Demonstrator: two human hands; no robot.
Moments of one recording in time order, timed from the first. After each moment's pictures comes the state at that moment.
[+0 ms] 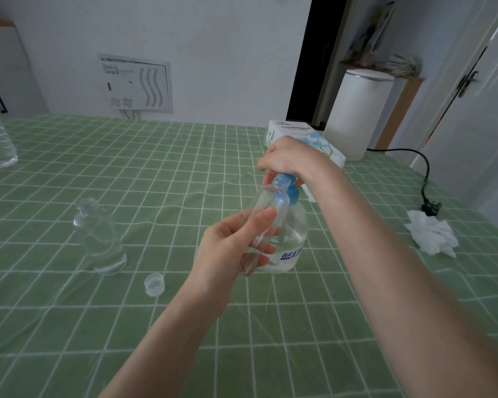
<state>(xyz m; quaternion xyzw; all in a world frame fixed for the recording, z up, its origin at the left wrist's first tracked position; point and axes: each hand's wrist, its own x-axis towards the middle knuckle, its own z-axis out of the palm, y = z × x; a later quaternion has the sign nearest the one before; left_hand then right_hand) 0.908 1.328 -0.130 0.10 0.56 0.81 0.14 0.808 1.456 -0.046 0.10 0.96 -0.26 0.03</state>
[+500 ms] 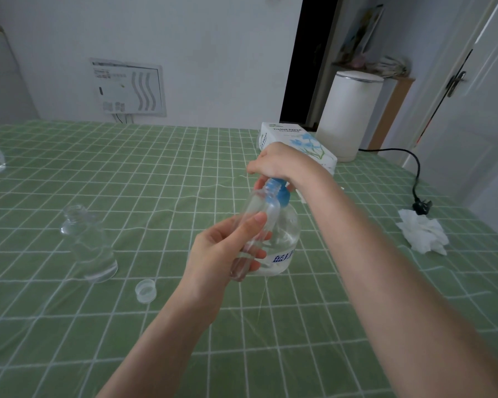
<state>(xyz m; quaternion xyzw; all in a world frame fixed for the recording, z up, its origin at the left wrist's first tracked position) 0.909 1.330 -0.131 0.09 0.57 0.81 0.13 0.810 1.457 -0.051 0.09 0.96 -0.27 0.04</state>
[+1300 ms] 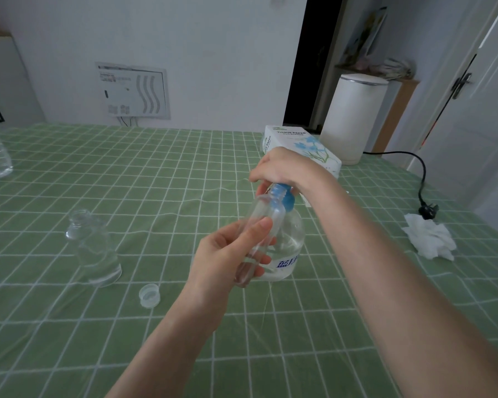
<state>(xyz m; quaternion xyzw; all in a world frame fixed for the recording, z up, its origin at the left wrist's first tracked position) 0.910 1.330 -0.129 0.09 0.57 0.80 0.13 0.807 1.458 -0.053 0.09 0.95 -0.28 0.06</state>
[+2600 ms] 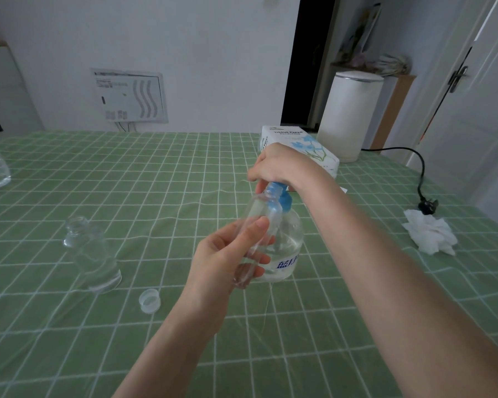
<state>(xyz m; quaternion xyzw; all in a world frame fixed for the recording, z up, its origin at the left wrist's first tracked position) 0.909 1.331 -0.129 0.09 0.57 0.81 0.12 0.808 1.457 -0.048 0.09 0.96 -0.26 0.03</state>
